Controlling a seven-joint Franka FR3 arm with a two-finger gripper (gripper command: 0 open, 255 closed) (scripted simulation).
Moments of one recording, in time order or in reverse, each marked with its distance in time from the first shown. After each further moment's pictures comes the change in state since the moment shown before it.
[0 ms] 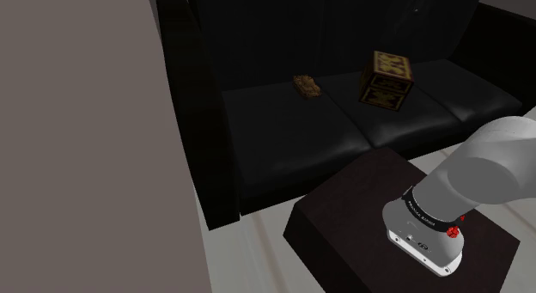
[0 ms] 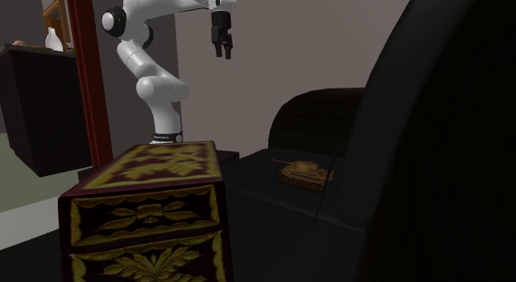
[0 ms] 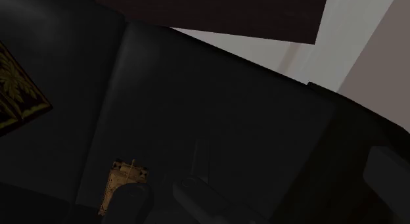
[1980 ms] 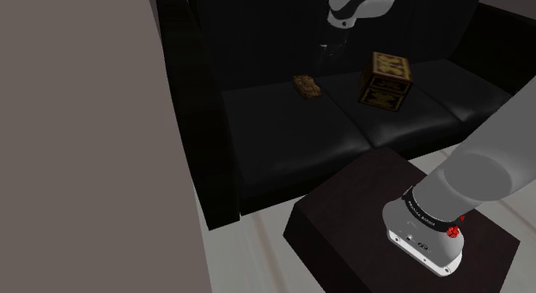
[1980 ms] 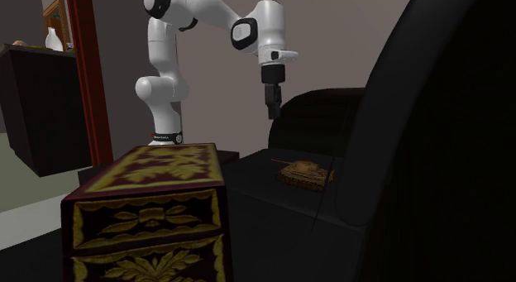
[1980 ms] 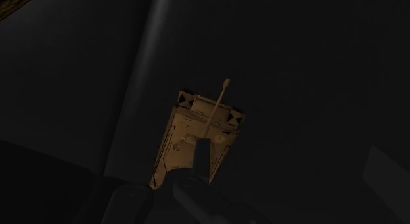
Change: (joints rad) arm -0.077 0.860 -0.145 0.161 -0.062 0.736 -0.228
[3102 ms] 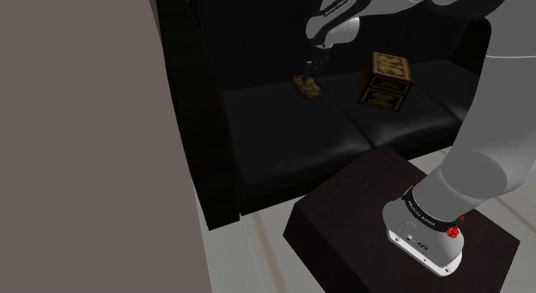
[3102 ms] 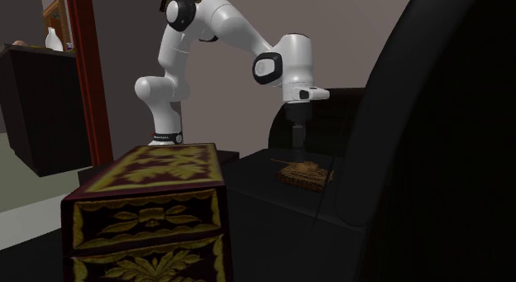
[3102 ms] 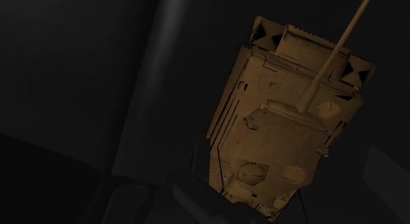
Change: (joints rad) arm -0.052 0.435 -0.006 0.299 0.056 0.151 -0.082
